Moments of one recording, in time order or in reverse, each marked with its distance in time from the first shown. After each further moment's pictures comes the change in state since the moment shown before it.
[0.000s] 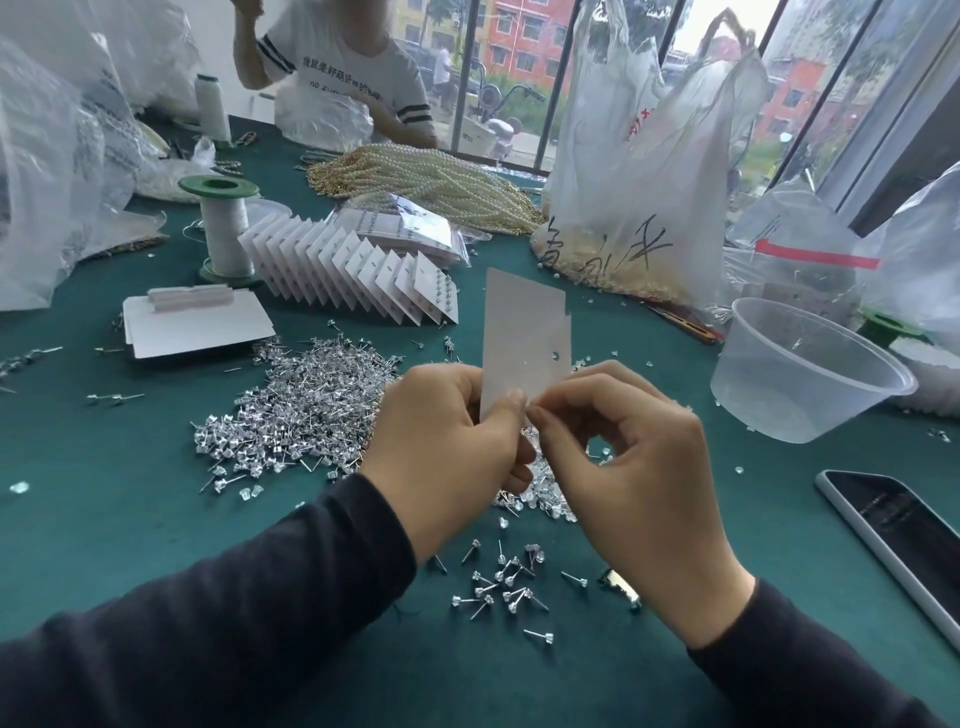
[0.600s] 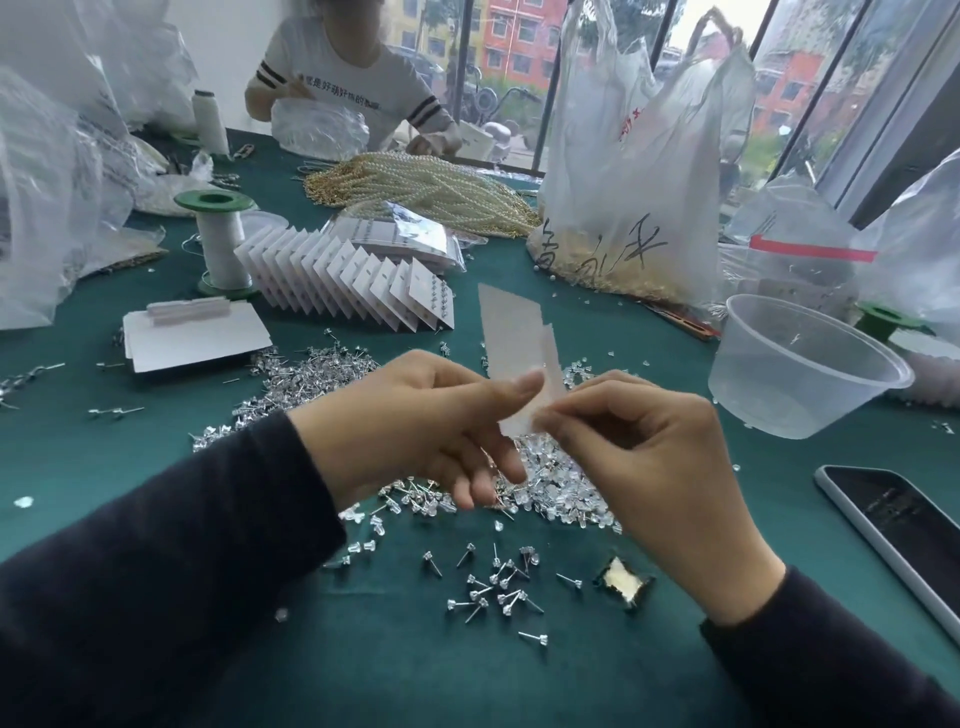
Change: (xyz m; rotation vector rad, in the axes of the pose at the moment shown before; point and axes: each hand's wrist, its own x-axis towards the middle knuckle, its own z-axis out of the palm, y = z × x) left_hand 0.010 0.026 -0.034 -0.062 -0.572 -0.201; right_hand 0.005 0.001 -0.018 0.178 -0.098 0.192
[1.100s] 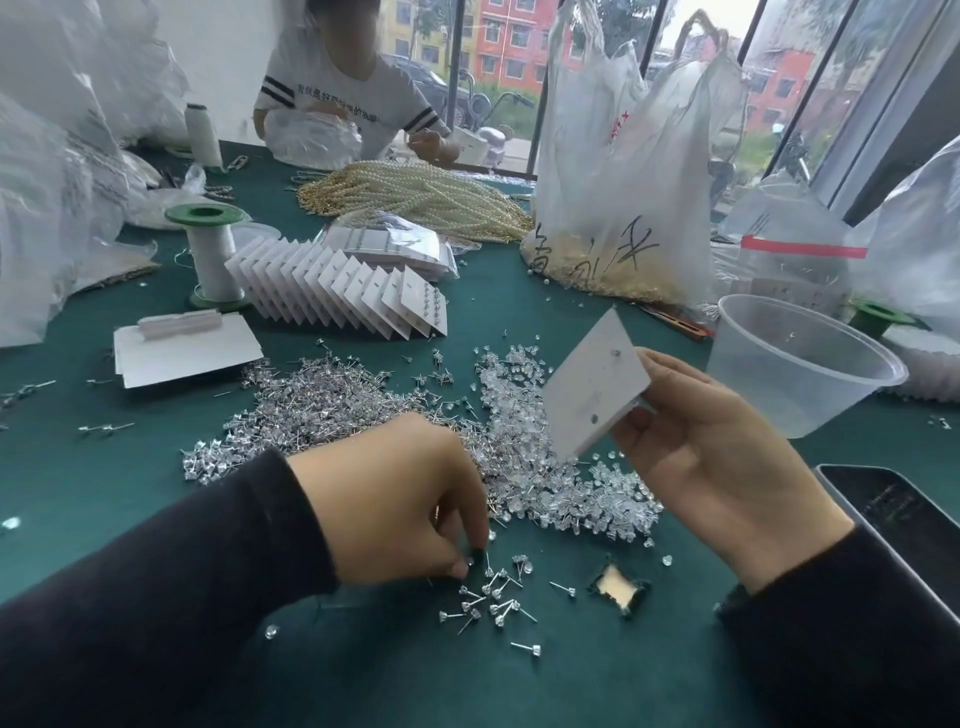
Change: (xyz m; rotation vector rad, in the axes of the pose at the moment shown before) left_hand -0.006 -0.015 0.001 1.057 -0.089 0.107; right_hand 0.019 0.011 -0.031 0.959 0.086 0.653
